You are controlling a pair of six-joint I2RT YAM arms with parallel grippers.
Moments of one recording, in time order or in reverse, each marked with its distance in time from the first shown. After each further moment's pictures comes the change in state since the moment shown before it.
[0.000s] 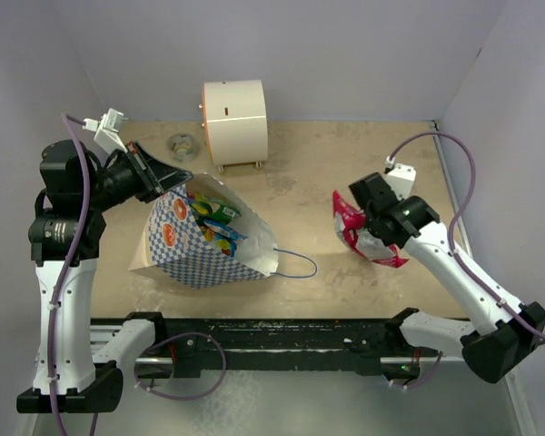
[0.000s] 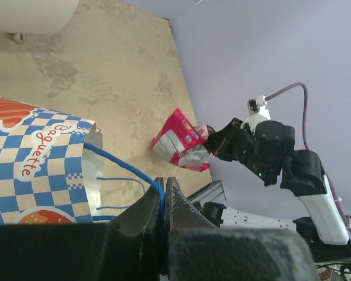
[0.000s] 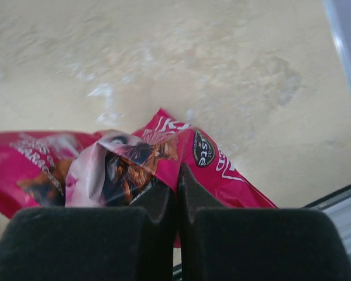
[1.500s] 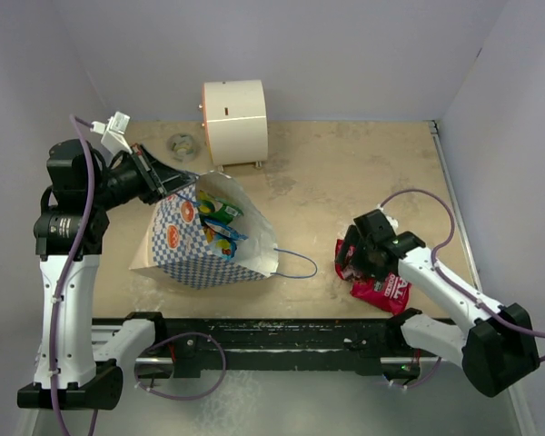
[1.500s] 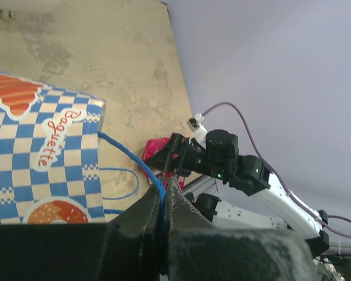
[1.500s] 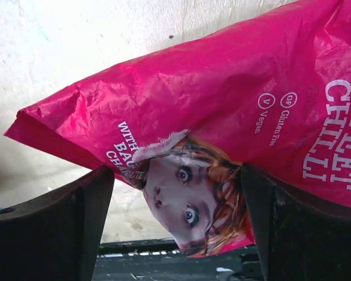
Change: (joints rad) left arm 0.000 0.027 -0.012 -0.003 0.014 -0.020; right arm -0.176 -0.077 -0.505 0.373 -0.555 0.078
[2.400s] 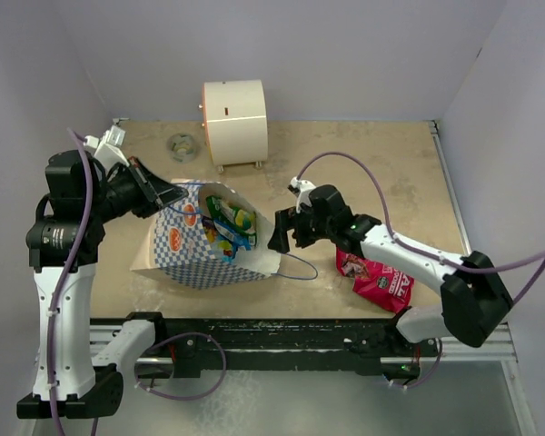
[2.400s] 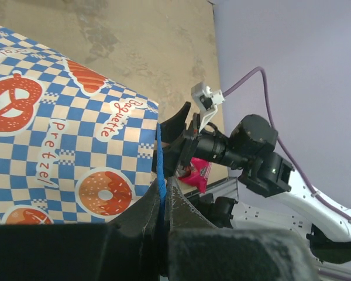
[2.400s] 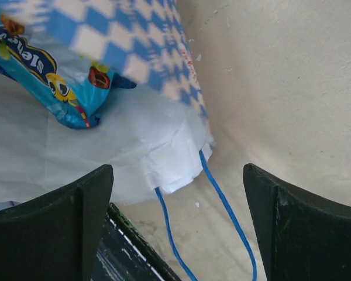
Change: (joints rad) left arm 0.000 -0.056 0.000 -0.192 -0.108 0.064; right arm 0.249 0.290 0.228 0.502 -0.405 -0.442
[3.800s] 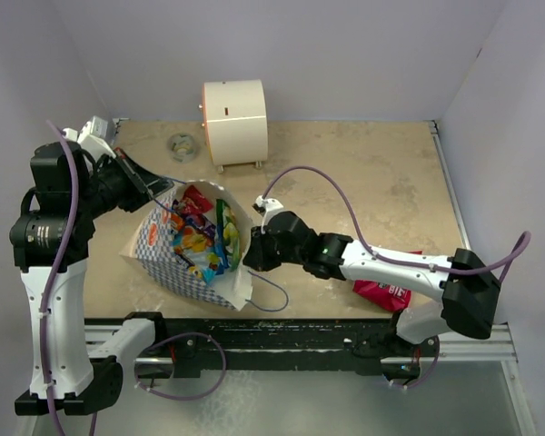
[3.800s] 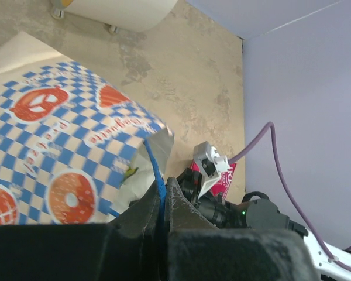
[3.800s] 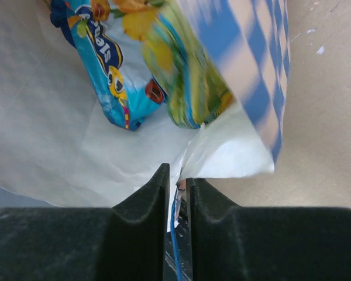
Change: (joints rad) left arm 0.000 0.063 0.191 -0.141 -0.180 0.028; right arm 0.380 0.079 0.087 0.077 0.263 0.283
